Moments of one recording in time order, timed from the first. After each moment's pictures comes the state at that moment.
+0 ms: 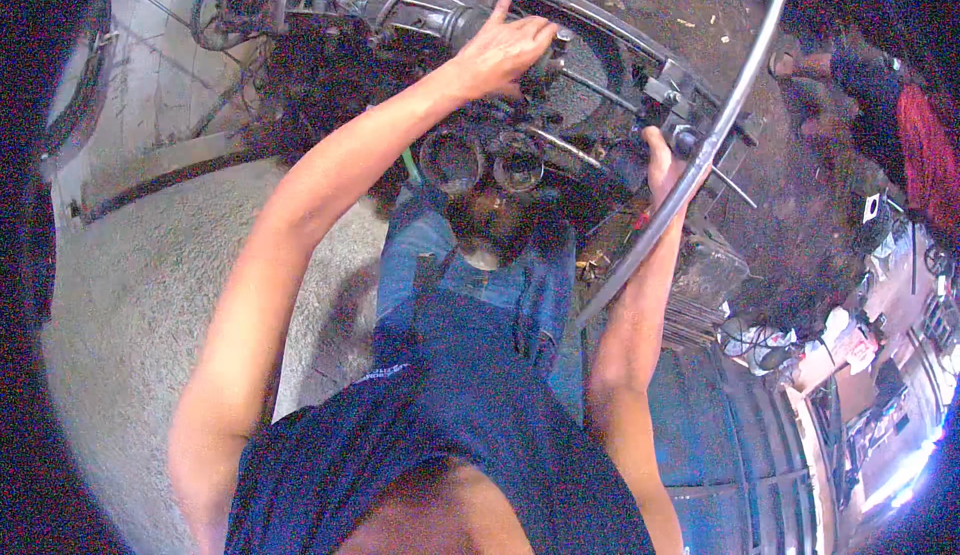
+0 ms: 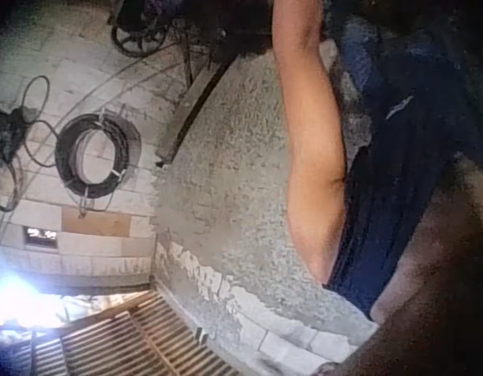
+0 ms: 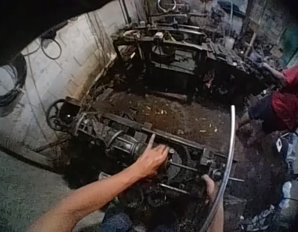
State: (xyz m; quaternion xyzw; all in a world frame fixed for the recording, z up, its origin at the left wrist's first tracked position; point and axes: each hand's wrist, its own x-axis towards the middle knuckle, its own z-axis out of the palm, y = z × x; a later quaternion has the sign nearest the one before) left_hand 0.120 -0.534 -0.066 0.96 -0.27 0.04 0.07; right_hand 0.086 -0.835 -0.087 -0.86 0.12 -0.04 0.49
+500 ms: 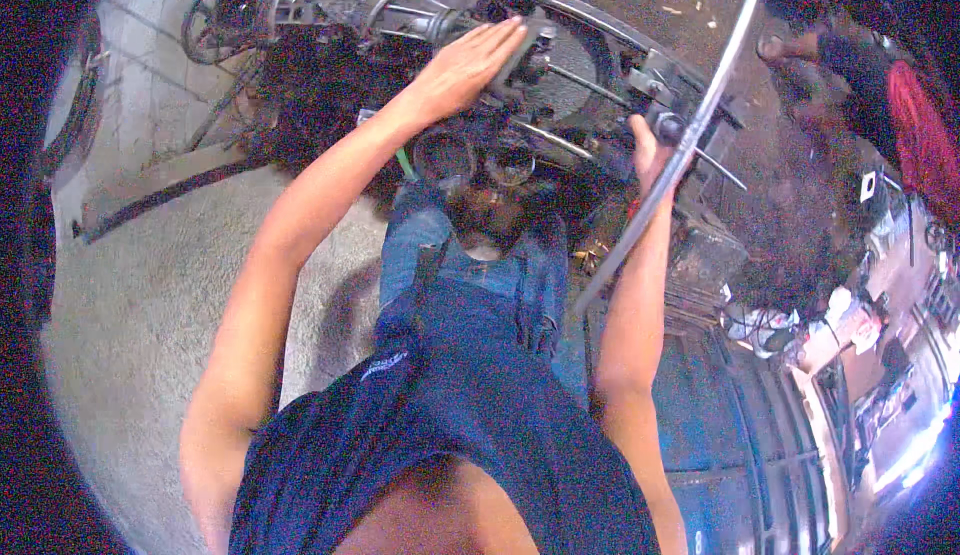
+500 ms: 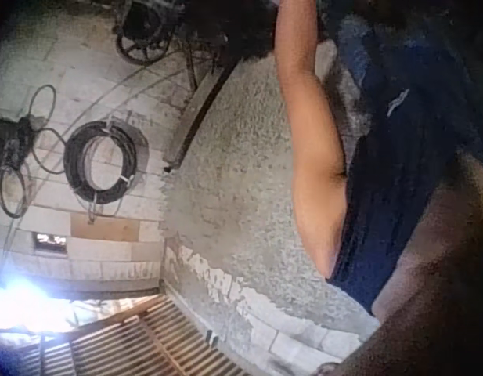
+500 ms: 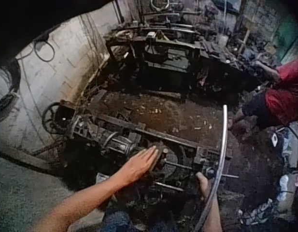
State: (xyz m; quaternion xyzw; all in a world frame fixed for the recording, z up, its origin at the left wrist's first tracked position) left_hand 0.090 -0.521 -0.051 0.96 -0.25 -0.02 0.12; right_hand 0.083 -0.835 -0.090 -0.86 0.16 0.03 0.48
